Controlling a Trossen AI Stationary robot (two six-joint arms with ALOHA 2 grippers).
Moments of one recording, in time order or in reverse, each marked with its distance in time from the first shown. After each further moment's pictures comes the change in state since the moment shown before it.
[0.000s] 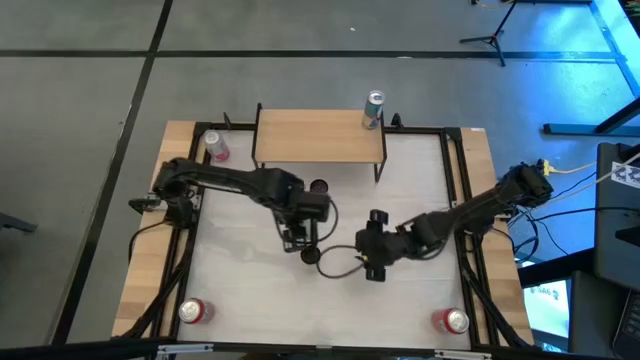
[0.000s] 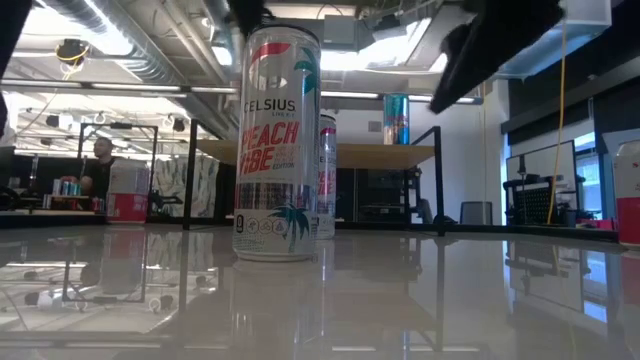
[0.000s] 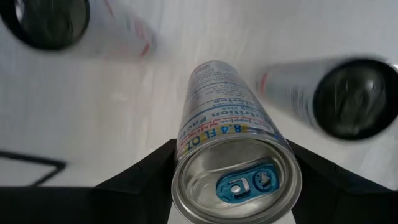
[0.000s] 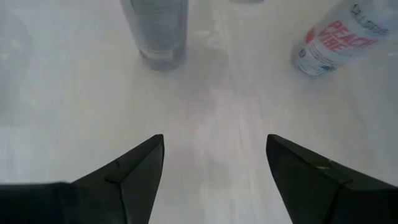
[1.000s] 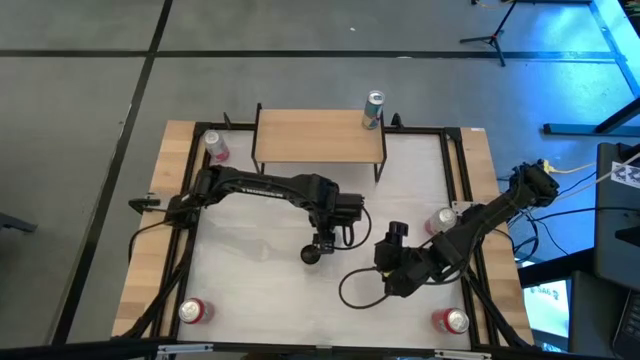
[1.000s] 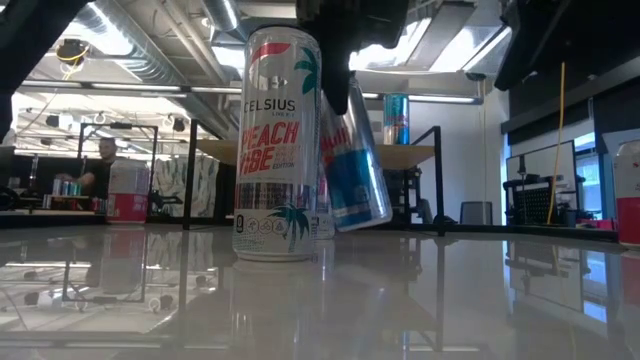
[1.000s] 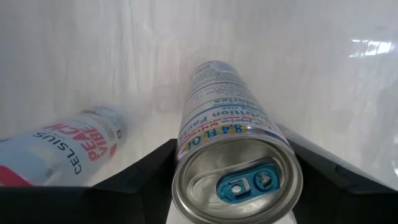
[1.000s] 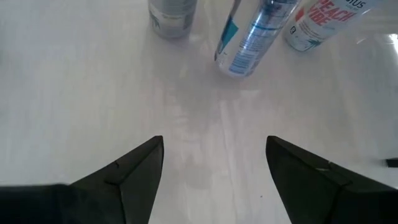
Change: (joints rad) left arm 0.057 0.291 0.197 0.126 0.109 0.234; right arm 0.181 -0.043 0.000 -0.153 0.141 0.166
